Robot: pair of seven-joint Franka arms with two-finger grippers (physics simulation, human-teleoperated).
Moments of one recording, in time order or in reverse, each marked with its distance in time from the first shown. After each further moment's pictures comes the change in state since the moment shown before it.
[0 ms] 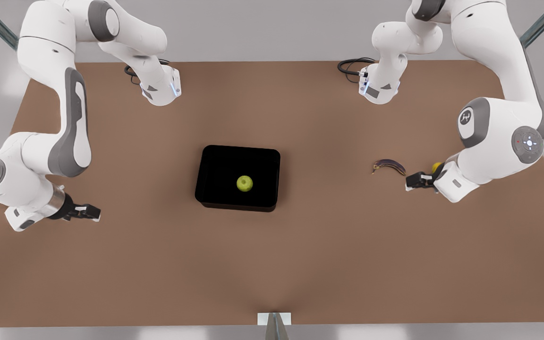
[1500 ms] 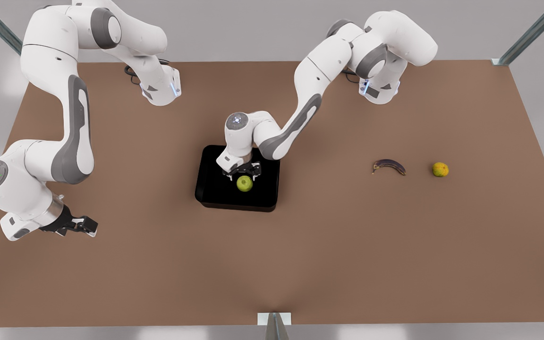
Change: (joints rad) left arm -0.873 0.664 -0.006 0.270 0.347 0.583 -1.077; right arm 0.007 0.061 -0.016 0.079 0.001 0.099 0.009
